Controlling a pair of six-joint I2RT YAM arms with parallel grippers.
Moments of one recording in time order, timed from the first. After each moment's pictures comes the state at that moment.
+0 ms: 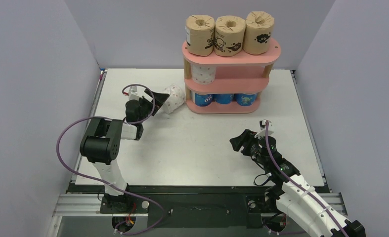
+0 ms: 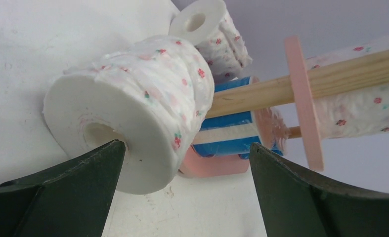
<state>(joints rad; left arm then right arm) -0.16 1.86 0.74 0.97 0.27 -1.05 0.46 0.64 0.33 -0.14 0.04 0.66</state>
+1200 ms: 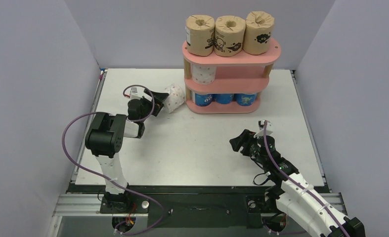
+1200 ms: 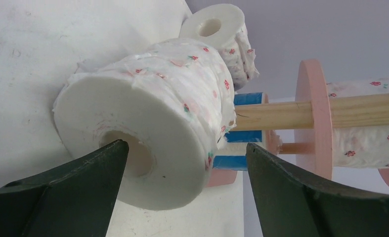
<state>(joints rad) -0.15 1.96 0.79 0.99 0.26 -1.20 0.46 0.67 0.33 -0.14 0.04 0.66</state>
